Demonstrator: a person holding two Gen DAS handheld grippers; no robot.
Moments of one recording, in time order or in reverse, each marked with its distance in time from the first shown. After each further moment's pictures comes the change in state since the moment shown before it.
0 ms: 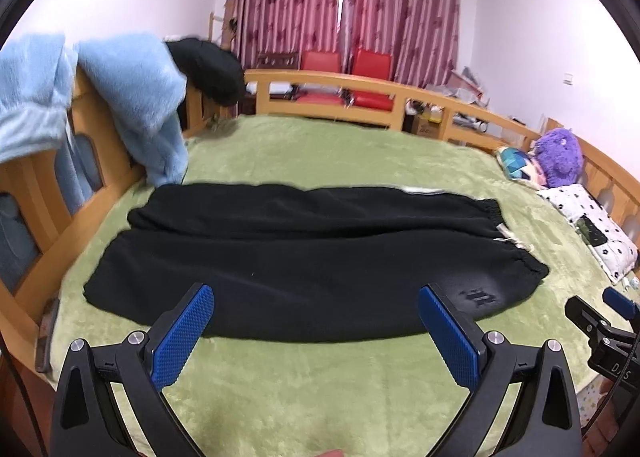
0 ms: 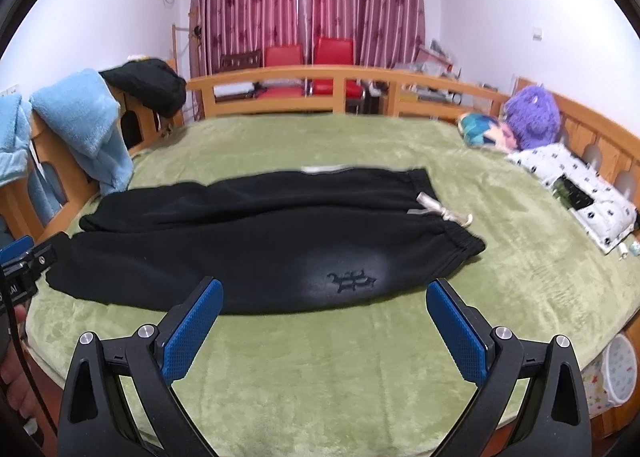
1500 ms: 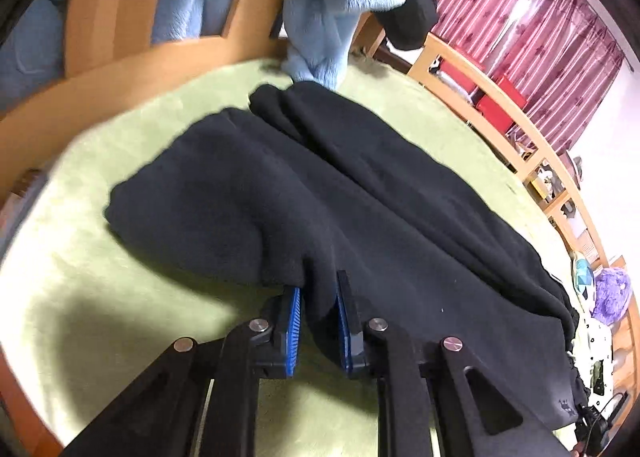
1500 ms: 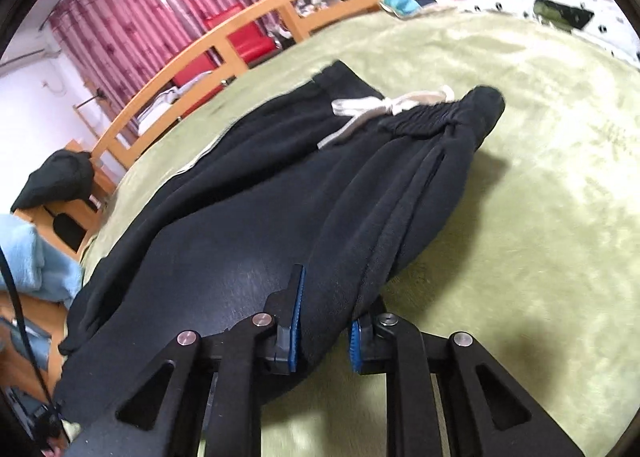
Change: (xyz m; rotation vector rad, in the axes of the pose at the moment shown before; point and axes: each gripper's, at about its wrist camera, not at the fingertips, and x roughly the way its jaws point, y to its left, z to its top) left arm 0.155 0.230 -0.049 -0.542 0.116 0.090; right arm 0.236 -0.167 -0.018 0.512 0.153 0.056
